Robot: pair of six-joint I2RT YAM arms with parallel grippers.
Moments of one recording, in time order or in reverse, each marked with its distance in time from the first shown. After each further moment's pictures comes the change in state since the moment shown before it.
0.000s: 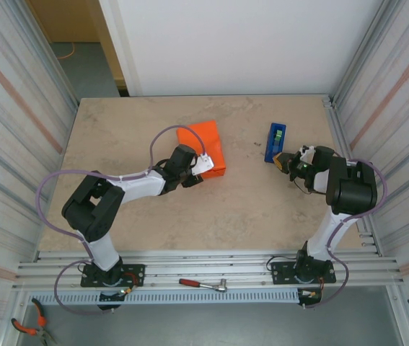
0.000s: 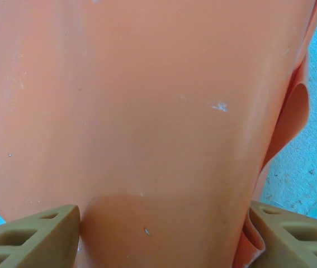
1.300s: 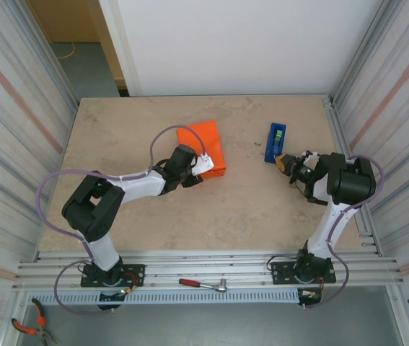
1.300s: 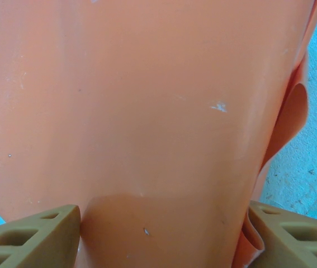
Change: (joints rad) left arm -0.001 0.000 0.000 0.000 0.000 0.000; right arm -0.045 0.150 -0.081 0.462 -0.087 0.288
